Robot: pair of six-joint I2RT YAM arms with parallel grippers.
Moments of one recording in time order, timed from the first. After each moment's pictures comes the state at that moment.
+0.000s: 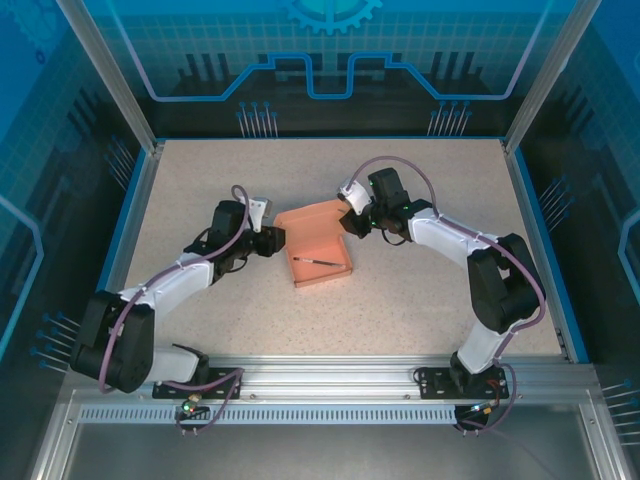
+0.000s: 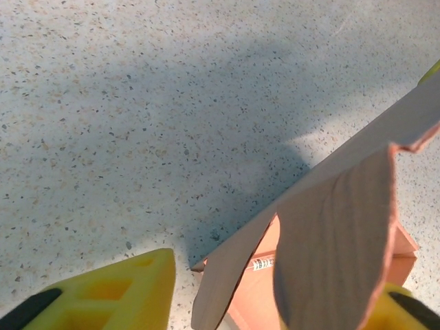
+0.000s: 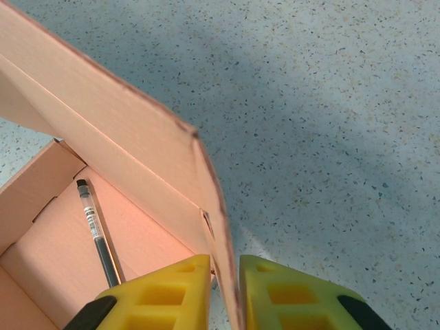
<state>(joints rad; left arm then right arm) -0.28 1.35 0.71 -0.04 0.27 -0.24 0.46 1.72 1.17 -0.24 -0.33 -0.27</state>
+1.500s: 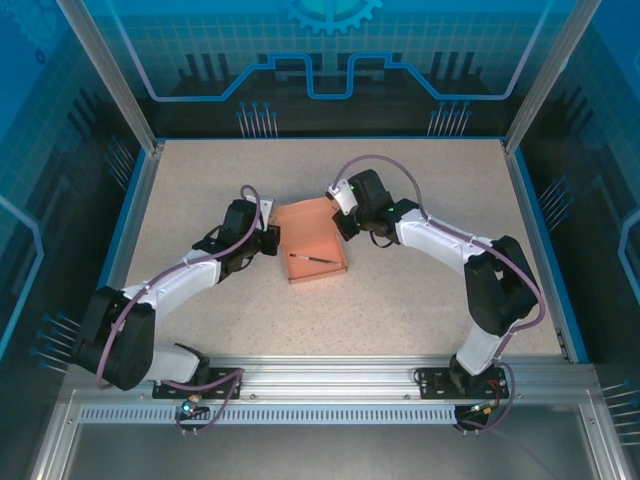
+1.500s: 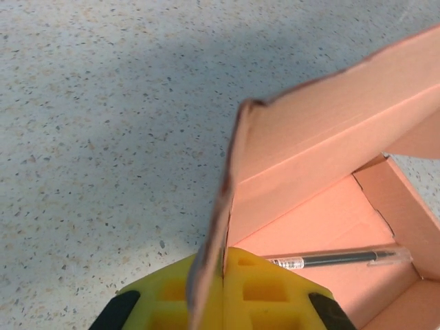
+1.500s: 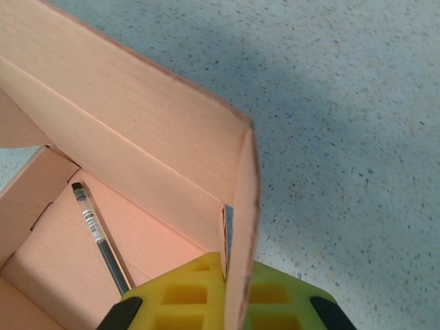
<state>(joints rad) -0.37 1.36 0.76 -0.11 0.03 -0.26 0.59 1.72 1.24 -0.33 -0.07 -0.11</state>
